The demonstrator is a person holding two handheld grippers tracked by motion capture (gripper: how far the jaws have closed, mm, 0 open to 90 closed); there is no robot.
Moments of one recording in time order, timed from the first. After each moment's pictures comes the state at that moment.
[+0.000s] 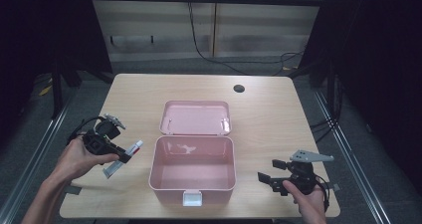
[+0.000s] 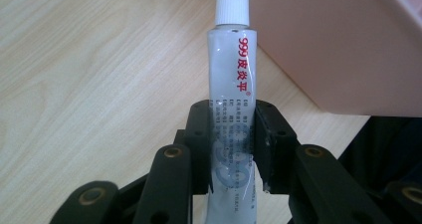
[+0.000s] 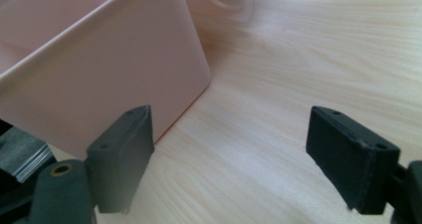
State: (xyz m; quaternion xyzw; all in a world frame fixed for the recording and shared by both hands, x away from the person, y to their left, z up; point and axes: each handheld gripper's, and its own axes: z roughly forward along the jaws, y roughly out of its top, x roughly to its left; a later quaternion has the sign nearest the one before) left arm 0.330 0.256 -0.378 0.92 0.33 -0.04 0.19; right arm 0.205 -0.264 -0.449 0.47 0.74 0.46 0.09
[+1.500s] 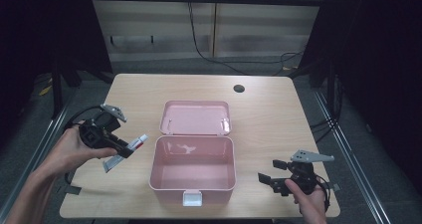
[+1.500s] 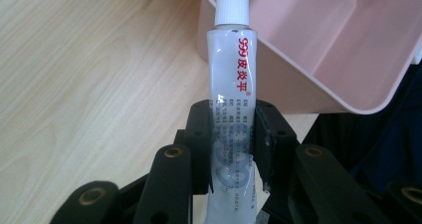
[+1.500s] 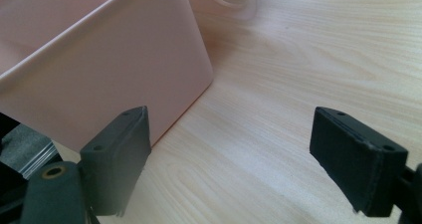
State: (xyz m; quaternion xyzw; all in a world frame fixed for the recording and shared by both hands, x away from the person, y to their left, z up) left arm 0.319 0.235 -0.323 0.94 0.26 -0.04 0.20; right arm 0.204 -0.265 -0.449 0.47 0.75 0.47 0.09
